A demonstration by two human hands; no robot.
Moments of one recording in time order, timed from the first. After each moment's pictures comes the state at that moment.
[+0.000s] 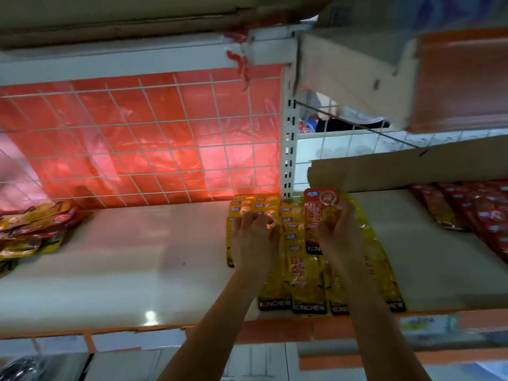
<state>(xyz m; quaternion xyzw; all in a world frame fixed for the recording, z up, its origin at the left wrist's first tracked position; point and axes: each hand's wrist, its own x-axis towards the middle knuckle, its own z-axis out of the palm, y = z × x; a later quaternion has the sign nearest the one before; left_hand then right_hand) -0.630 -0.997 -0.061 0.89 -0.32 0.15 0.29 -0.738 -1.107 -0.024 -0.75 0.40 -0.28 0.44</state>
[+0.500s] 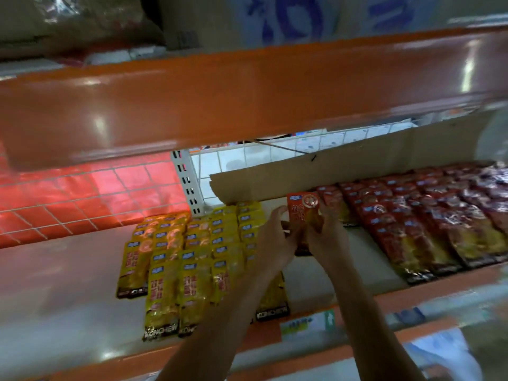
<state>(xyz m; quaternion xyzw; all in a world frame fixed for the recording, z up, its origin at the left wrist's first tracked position) -0.766 -1.183 -0.042 0.78 -0.38 -0.16 0.48 -0.852 -1.249 -0.030 -0.75 0.43 -0.29 0.41</state>
